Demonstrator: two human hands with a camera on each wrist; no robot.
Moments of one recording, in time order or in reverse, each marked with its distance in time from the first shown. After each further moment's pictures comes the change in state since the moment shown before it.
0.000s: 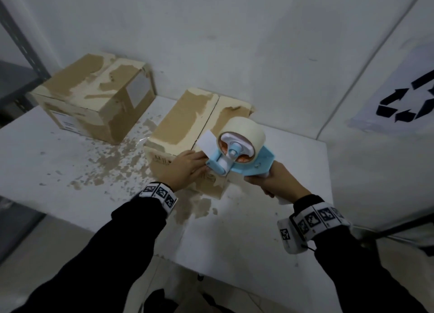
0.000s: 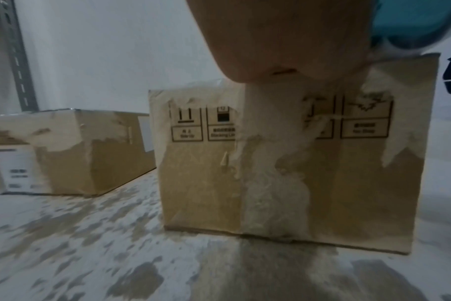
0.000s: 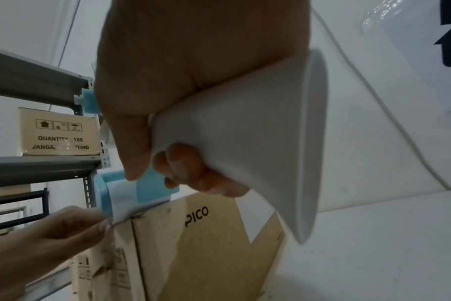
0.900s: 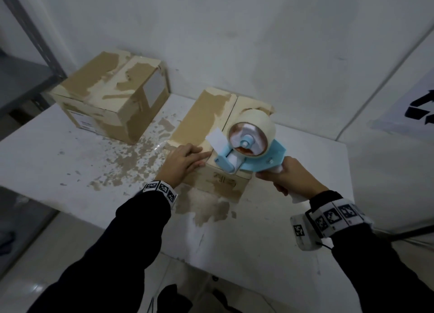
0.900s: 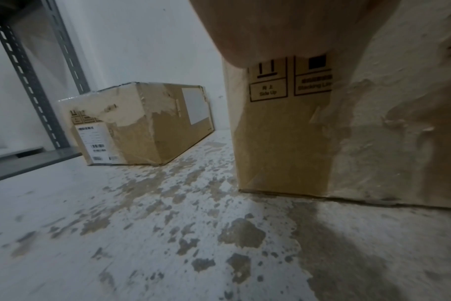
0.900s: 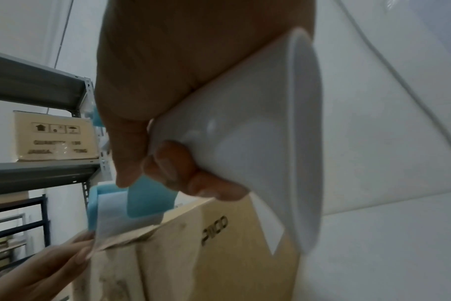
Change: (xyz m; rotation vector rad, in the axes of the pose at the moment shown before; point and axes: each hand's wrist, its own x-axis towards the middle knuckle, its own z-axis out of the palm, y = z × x) left_hand -0.035 -0.063 -0.009 0.012 0.179 -0.161; right_hand 0.021 -0.028 0.008 0.035 -0.050 0.015
